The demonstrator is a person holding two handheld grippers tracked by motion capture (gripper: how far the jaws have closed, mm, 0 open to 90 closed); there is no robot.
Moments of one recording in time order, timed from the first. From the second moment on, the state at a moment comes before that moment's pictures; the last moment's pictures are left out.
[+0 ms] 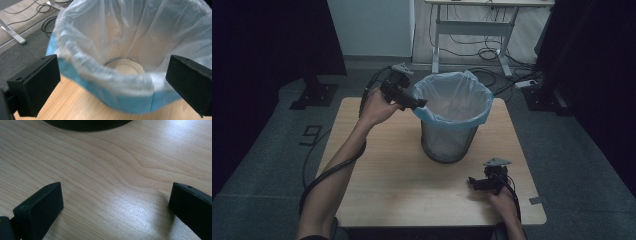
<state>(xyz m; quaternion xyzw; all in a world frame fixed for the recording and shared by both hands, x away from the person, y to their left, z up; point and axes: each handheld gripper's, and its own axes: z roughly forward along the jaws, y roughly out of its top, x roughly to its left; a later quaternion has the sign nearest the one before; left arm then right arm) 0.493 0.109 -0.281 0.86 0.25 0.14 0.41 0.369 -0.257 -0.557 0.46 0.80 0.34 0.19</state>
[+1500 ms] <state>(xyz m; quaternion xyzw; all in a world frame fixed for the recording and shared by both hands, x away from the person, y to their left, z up) 0.451 0.247 -0.373 0.82 0.34 0.18 0.43 0.368 -0.256 -0.557 0.46 0.80 0.34 0.19</state>
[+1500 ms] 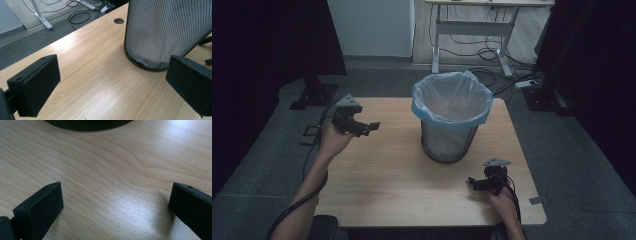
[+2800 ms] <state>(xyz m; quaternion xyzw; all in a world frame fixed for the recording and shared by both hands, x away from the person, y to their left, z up) 0.404 0.250 -0.512 0.83 0.35 0.16 0.40 0.367 -0.256 -0.557 0.46 0.80 0.34 0.19</state>
